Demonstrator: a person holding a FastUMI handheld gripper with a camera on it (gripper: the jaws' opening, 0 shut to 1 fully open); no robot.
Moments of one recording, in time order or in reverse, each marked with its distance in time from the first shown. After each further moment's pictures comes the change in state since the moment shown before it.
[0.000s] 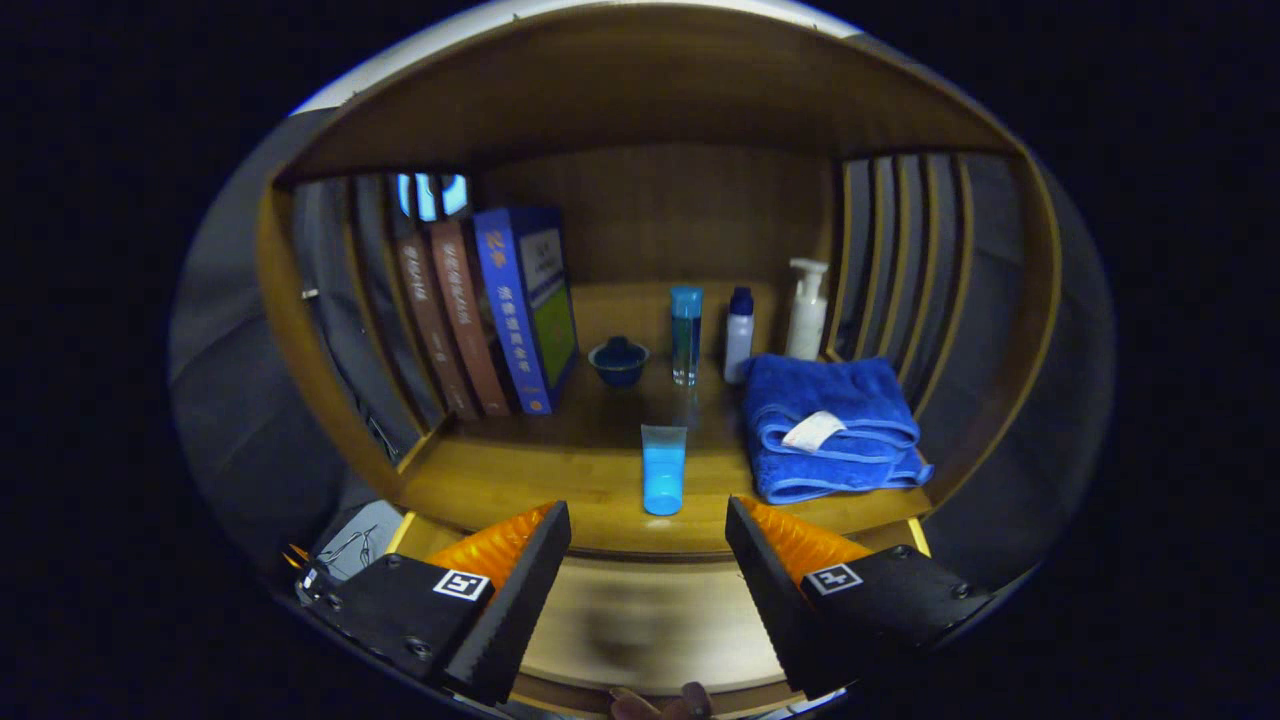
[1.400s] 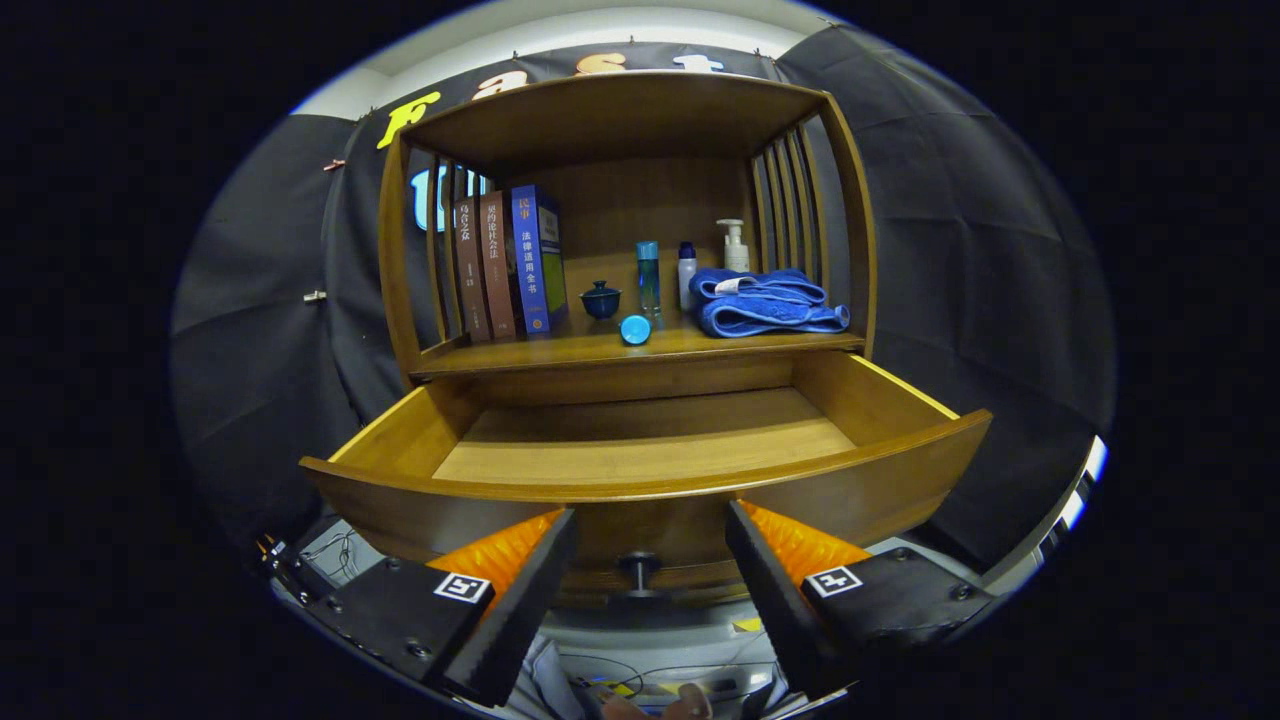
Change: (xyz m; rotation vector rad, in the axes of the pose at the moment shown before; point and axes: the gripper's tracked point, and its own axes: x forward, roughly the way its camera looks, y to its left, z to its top) arm -0.072 -0.006 -0.181 0.066 -0.069 -0.070
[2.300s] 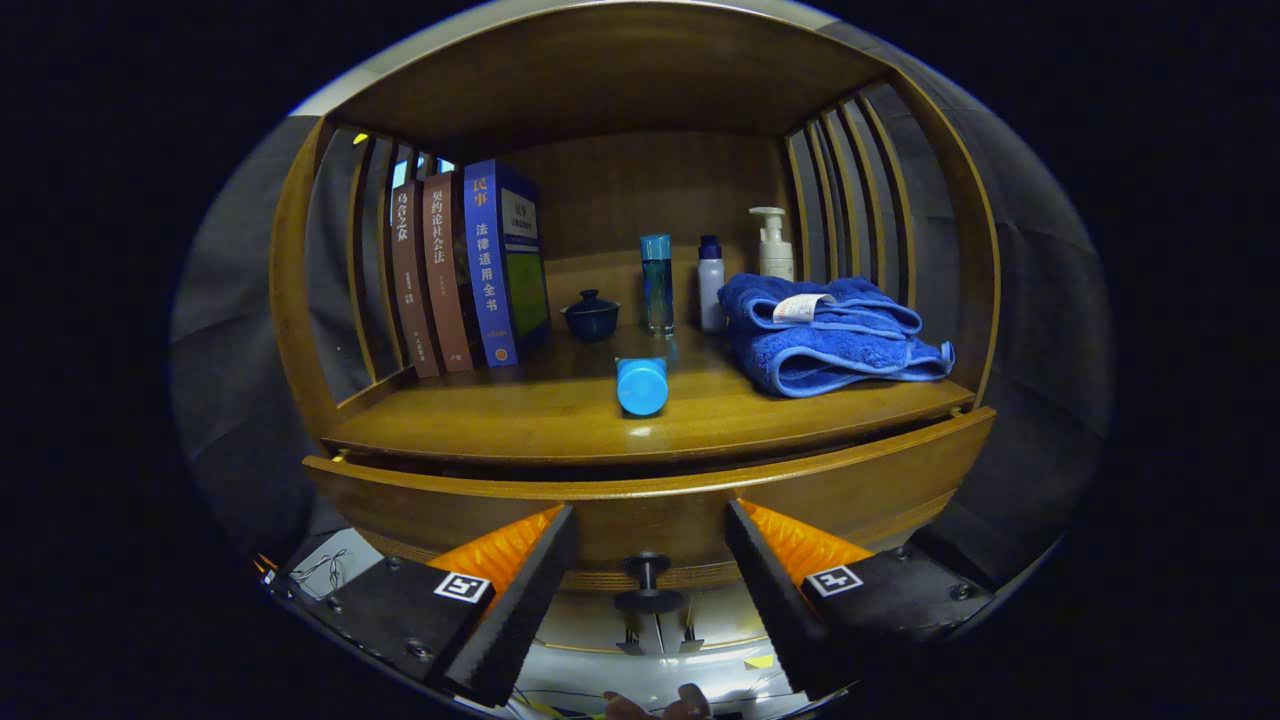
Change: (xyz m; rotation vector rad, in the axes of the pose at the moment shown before) arm 0.150 0.009 0.049 -0.001 0.001 -0.003
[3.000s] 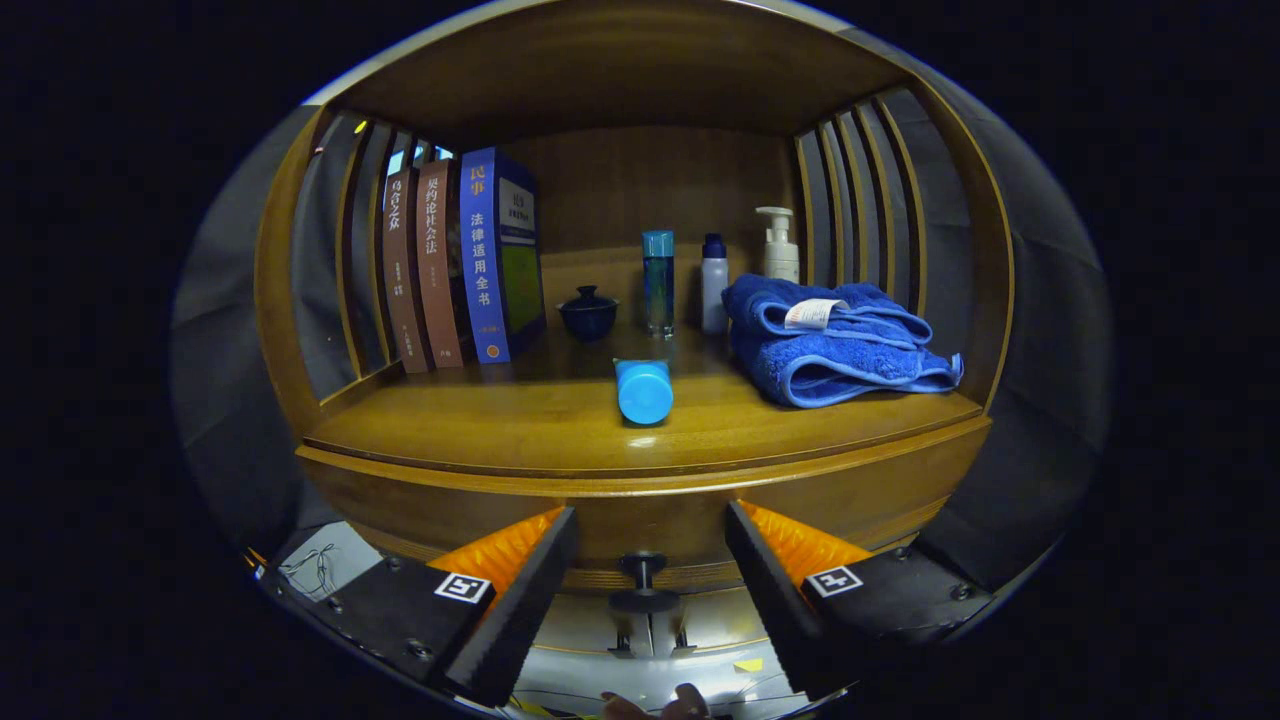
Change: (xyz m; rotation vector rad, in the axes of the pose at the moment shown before) arm 0.007 0.001 -0.001 -0.032 0.023 -0.024
